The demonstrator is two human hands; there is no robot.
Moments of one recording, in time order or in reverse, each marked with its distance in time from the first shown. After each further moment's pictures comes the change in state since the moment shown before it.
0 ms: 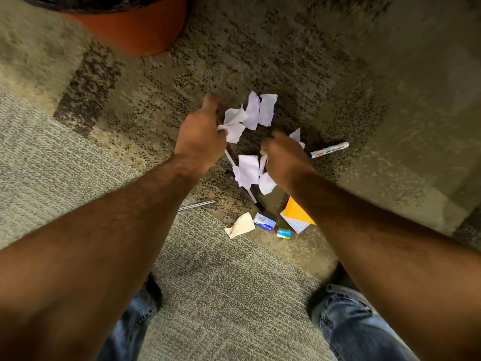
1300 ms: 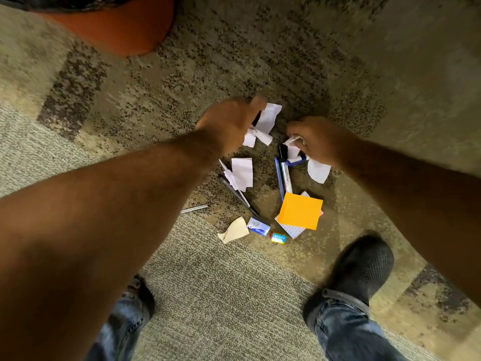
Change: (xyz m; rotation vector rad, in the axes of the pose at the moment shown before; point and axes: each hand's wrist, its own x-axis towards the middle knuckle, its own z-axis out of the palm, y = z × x) left_hand 0.045 0.051 0.025 0.517 -0.319 0.397; right_hand 0.026 0.099 -0.045 -0.069 -0.120 -0.191
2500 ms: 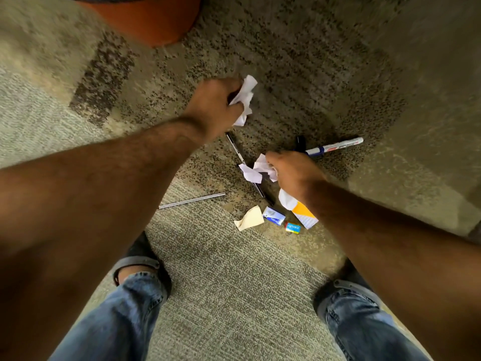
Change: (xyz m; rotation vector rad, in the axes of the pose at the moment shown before) left_hand -0.046 -0.054 -0.017 -0.586 0.241 -0.147; right_hand -0.021 -0.106 0.061 0.012 -0.035 0.035
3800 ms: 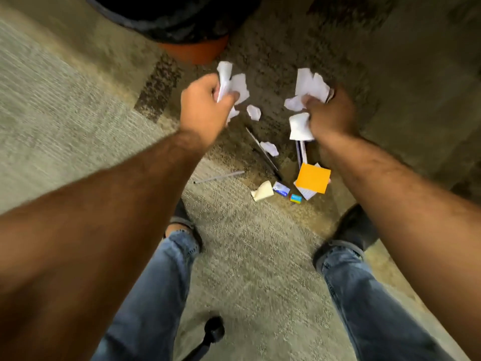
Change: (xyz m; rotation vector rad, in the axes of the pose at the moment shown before) left_hand -0.116 0.096 -0.116 -0.275 0.322 -0.313; right_hand -0.065 -0.071 -0.173 0.971 0.649 0.611
